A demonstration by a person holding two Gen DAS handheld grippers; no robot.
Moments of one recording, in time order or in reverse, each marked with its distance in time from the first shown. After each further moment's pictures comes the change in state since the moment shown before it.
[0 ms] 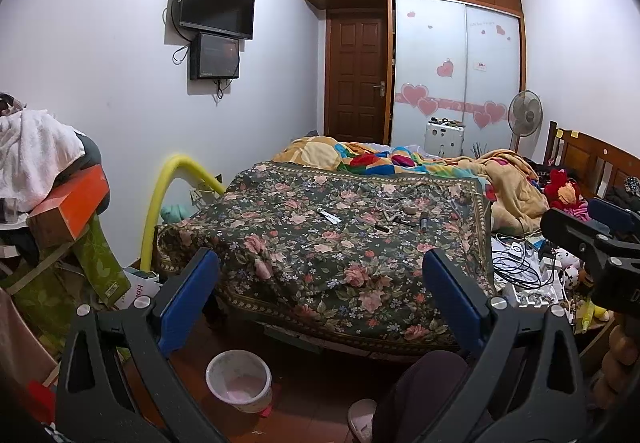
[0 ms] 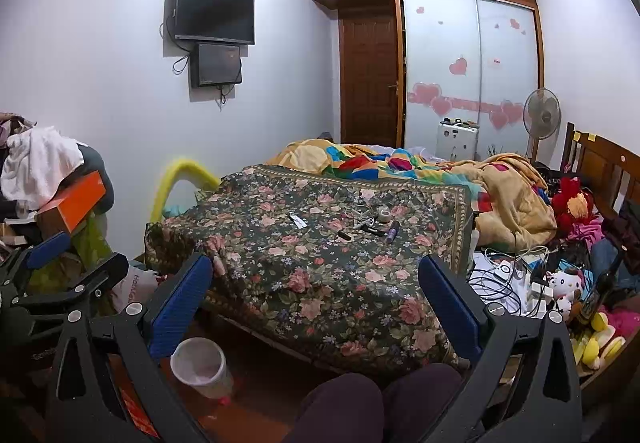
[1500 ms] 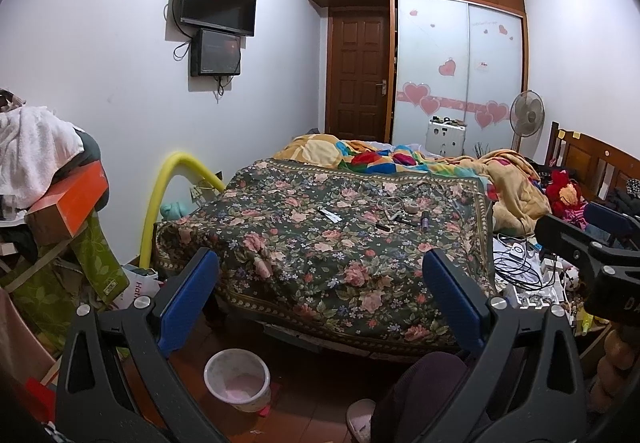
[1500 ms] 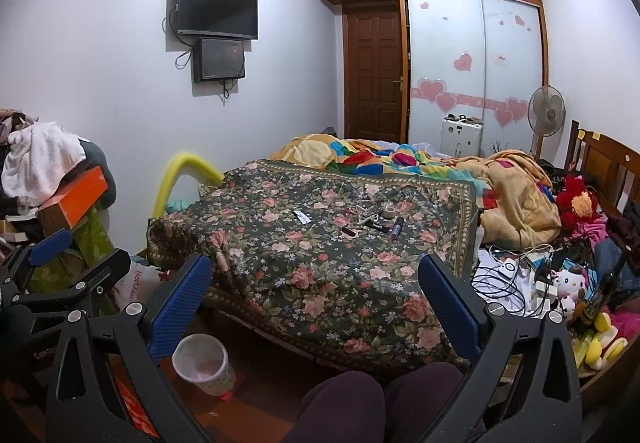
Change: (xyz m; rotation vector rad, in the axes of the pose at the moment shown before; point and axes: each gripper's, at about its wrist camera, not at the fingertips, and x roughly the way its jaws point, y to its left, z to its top) left arm 0.010 0.001 -0.002 -0.011 0.009 0.001; right arm 0.007 -0.003 -0.003 -0.008 0.016 0.012
